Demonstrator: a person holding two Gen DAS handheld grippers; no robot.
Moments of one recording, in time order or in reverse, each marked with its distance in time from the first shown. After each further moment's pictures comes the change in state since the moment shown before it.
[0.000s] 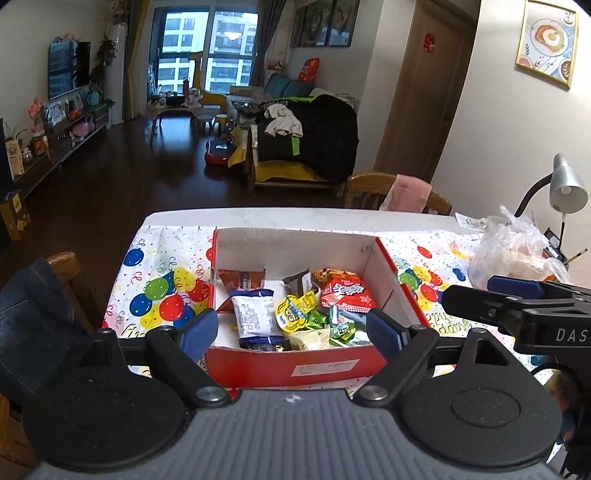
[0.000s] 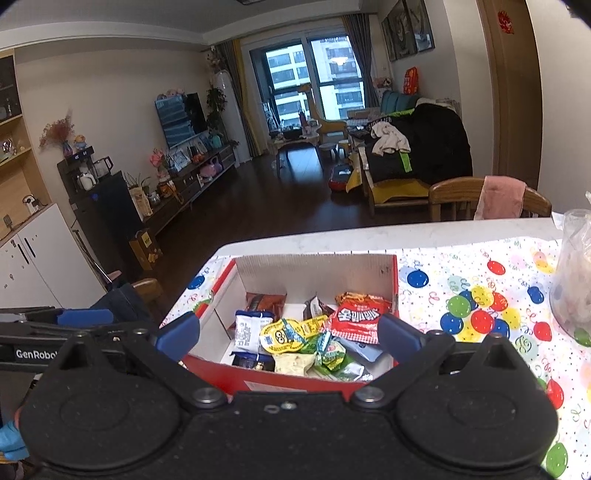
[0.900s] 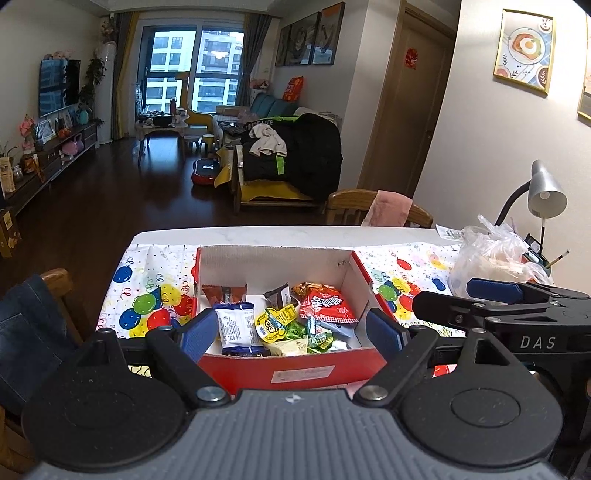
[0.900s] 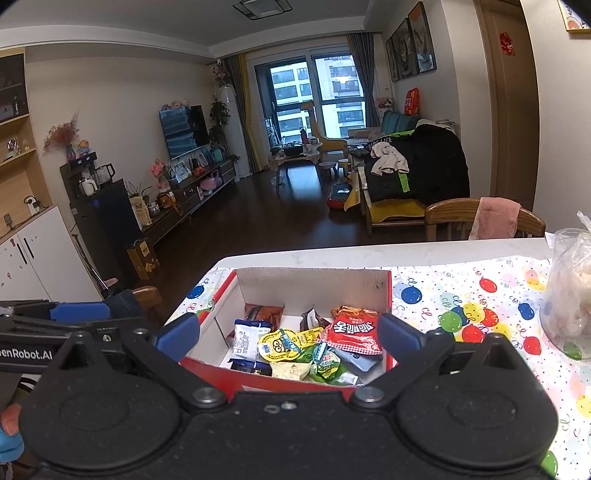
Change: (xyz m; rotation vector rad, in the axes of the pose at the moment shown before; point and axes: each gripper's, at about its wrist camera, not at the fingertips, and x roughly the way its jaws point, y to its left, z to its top) left arm -0.023 -0.016 -0.006 0.024 -0.059 -0.039; right arm -0.015 0.005 -0.006 -0.028 -0.048 -0.023
